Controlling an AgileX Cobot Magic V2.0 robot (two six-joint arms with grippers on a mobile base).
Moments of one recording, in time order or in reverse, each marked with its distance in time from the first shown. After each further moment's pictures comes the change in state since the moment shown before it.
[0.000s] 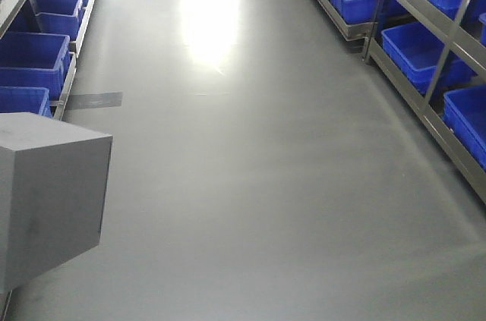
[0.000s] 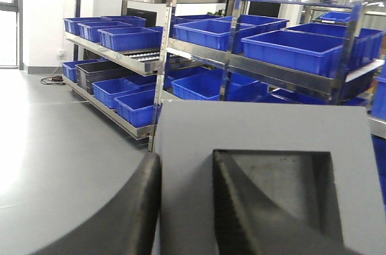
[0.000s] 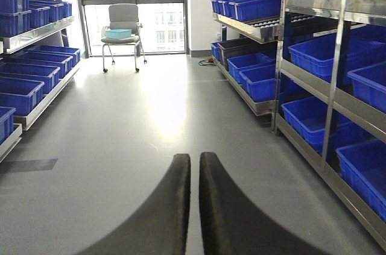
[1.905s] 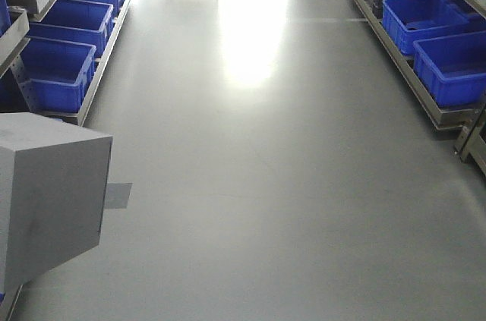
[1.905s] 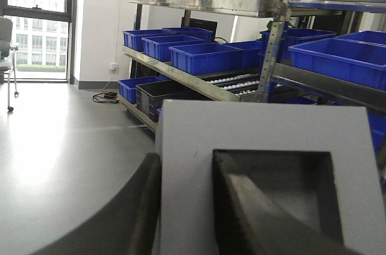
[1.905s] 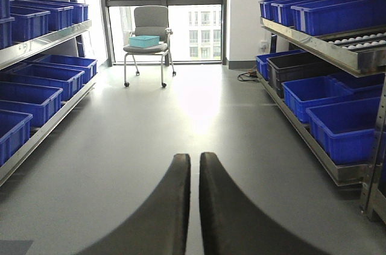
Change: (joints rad) left arm 0.000 0.000 0.000 0.000 0.000 0.000; right arm 0.000 0.000 0.000 0.000 0.000 0.000
